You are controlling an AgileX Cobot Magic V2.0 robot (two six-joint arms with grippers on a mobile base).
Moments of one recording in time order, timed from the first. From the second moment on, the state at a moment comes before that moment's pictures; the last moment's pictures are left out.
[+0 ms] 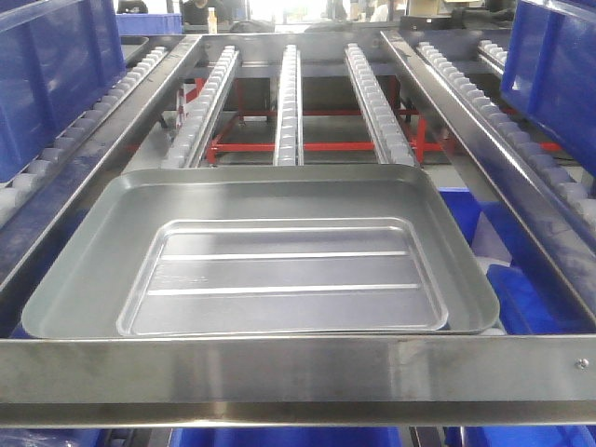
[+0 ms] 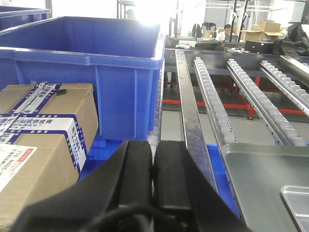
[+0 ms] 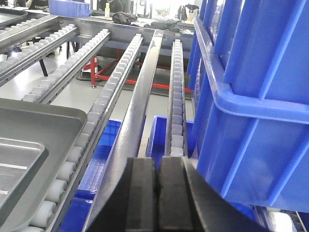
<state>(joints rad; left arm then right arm) -0.02 -0.01 0.03 -0.01 -0.07 0.01 0.02 -0.01 0.03 -0.08 0.03 -0.01</state>
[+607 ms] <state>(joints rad) -0.02 -0.01 0.03 -0.01 -0.07 0.01 0.02 -0.01 0.03 -0.17 0.03 -0.10</state>
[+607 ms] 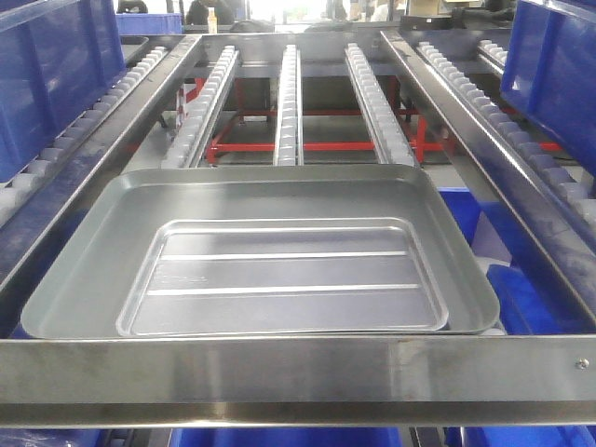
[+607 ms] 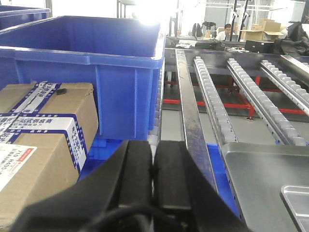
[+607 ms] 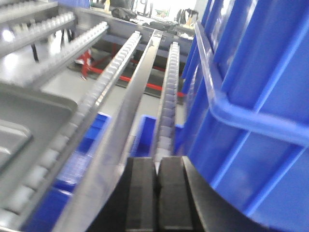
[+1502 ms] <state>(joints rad) -0.02 0.47 -0.47 -0.17 0.52 0.01 0.02 0.52 -0.47 -0.06 0.49 0.11</state>
